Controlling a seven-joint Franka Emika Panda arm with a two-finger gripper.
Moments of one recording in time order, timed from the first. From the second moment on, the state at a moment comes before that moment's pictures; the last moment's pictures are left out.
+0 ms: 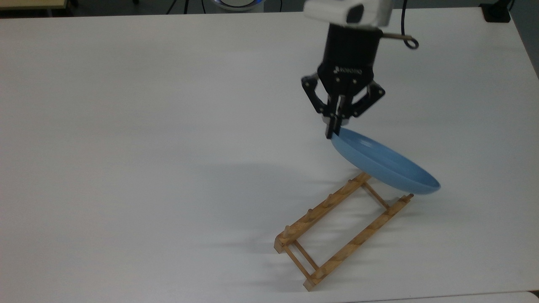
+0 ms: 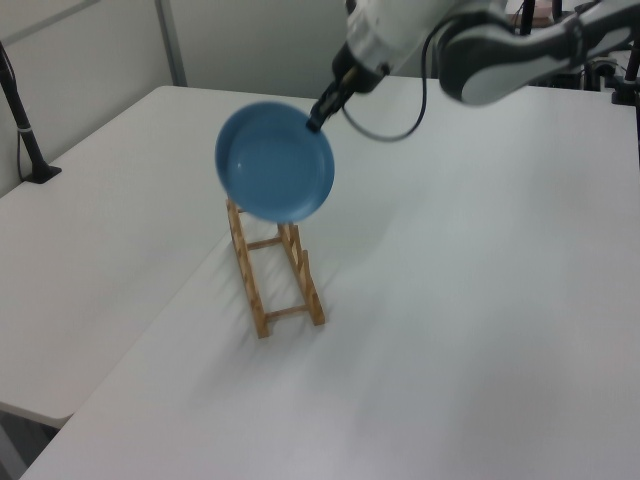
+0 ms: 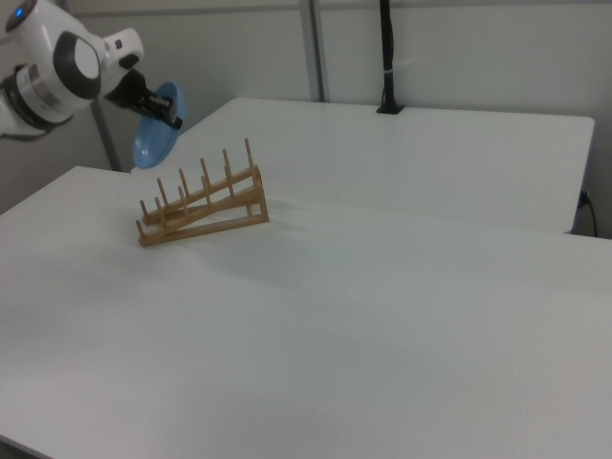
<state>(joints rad) 0.31 0.31 0.04 -1.49 -0.47 2.38 0.64</state>
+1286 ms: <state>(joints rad) -0.28 0.21 0.04 -1.68 0.00 1.85 -0.48</state>
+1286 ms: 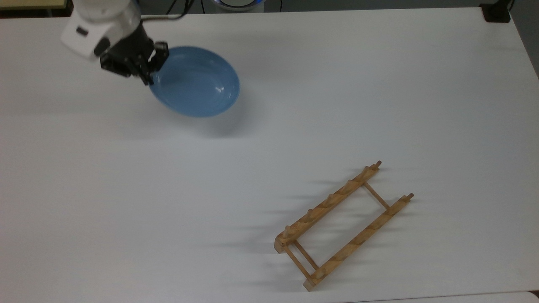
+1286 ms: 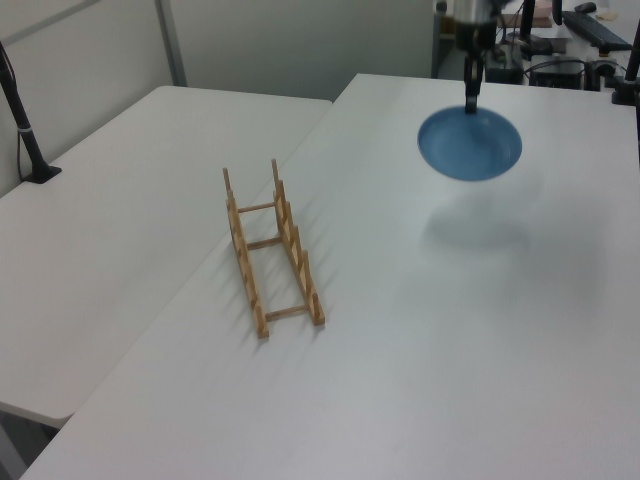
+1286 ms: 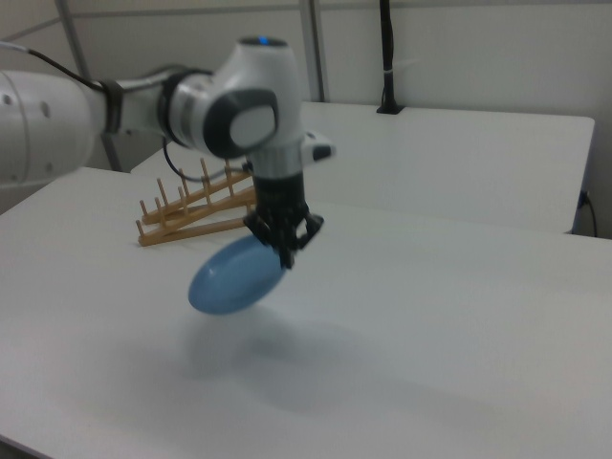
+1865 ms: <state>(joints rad) -0.33 0.35 0.05 -1.78 0.00 2.02 -0.49</state>
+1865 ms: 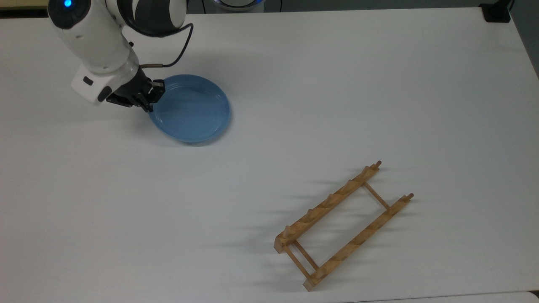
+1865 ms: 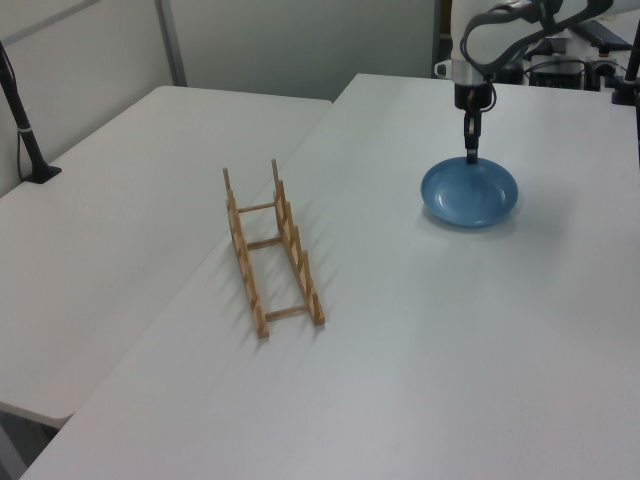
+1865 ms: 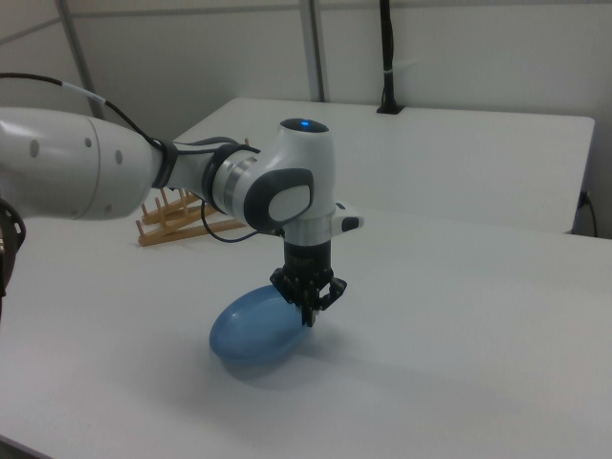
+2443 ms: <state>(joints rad) -0.34 0.35 0.05 -1.74 0.00 2.02 -0.42</state>
